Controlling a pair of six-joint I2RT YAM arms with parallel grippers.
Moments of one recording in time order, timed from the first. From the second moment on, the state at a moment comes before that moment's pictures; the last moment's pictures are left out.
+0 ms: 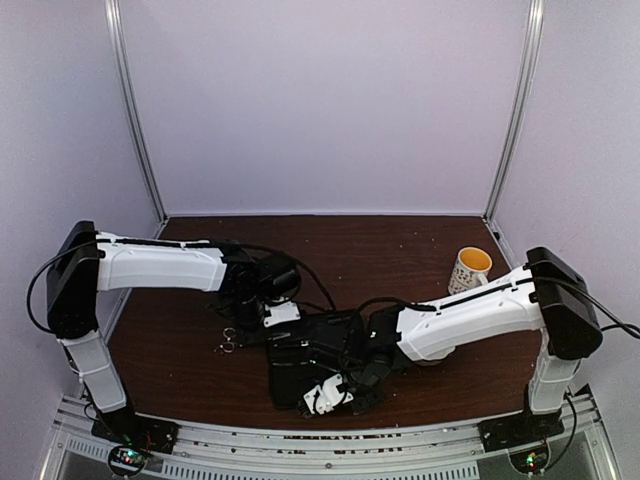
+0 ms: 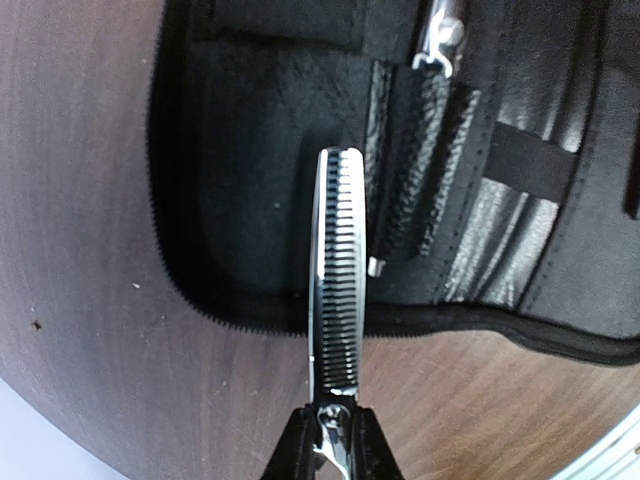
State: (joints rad) left arm -0.94 1.79 1.27 -0.97 -0.19 0.30; right arm 1.30 1.89 1.24 -0.70 0.03 -0.74
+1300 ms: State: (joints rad) left arm -0.99 1.95 1.37 -0.77 -0.23 0.48; right arm 1.32 1.89 1.23 -0.69 0.08 -0.74
